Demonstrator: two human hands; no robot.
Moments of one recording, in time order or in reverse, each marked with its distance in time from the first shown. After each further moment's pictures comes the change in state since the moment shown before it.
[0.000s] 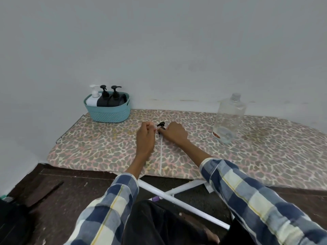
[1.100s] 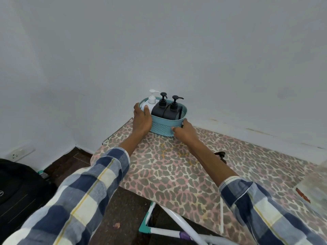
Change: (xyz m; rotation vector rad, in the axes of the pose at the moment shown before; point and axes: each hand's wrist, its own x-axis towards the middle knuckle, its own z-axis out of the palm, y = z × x) left_hand 0.191 -0.065 -0.176 0.092 0.256 -0.166; right_hand 0.080 -0.160 0.084 0.435 -0.171 -0.118
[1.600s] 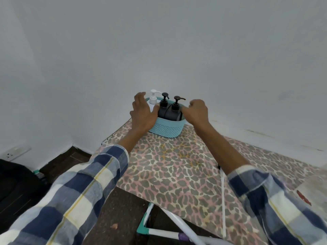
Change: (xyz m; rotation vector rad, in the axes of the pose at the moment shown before) left_hand 0.002 0.019 -0.007 0.272 0.064 0.305; right_hand 0.016 -0.059 -0.035 -0.102 0.266 -0.058
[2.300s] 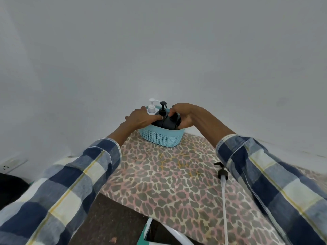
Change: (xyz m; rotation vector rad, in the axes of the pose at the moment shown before) left_hand 0.052 0.001 -0.013 0.238 -0.491 -0.060; right_hand 0.059 -0.028 0.012 0.363 -0.672 0.562
